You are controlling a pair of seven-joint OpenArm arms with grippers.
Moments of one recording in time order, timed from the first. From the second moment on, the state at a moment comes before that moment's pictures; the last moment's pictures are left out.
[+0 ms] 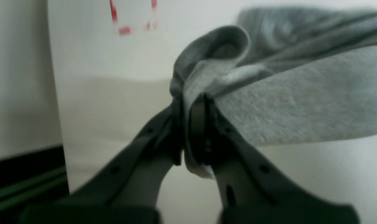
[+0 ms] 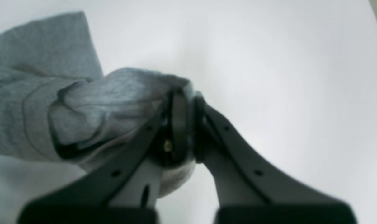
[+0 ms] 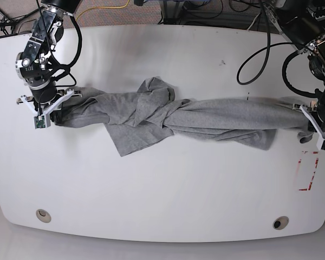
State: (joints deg) left arm -8.0 -17.5 -36.1 105.2 -17.6 -42.8 79.0; right arm -9.2 8.7 27.9 108.7 10.9 27.5 -48.1
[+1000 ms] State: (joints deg) left arm 1.5 -17.8 -37.9 105.1 -16.8 -42.8 78.8; right arm -20.5 1.3 27.9 110.2 11.9 27.1 -47.9
